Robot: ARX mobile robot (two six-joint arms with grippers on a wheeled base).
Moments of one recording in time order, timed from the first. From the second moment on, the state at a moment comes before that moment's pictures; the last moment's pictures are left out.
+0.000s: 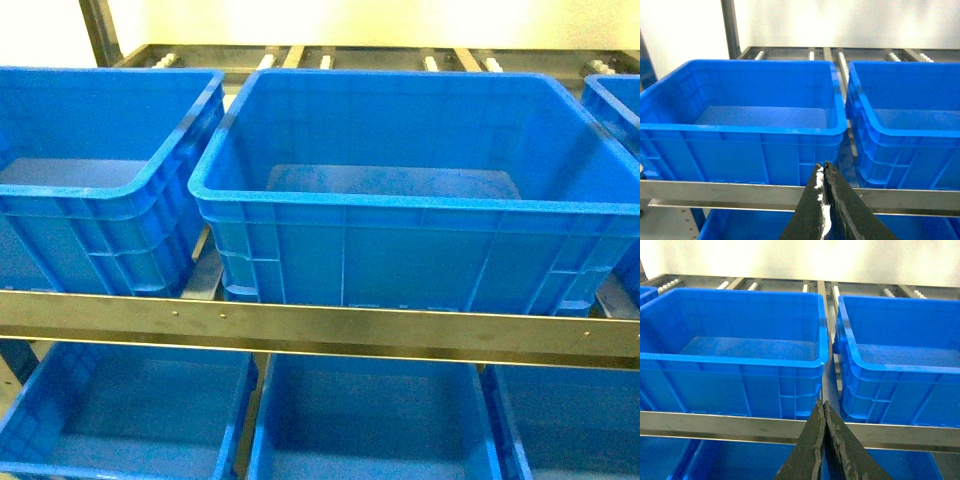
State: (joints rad) left arm 0.01 0.51 0.01 0.50 -0.02 -0.01; right arm 0.00 0.48 0.01 0.47 0.00 0.00
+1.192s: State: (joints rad) left arm 0.00 0.01 0.01 0.00 0.00 -0.01; right arm 0.00 0.00 0.01 0.00 0.00 0.00
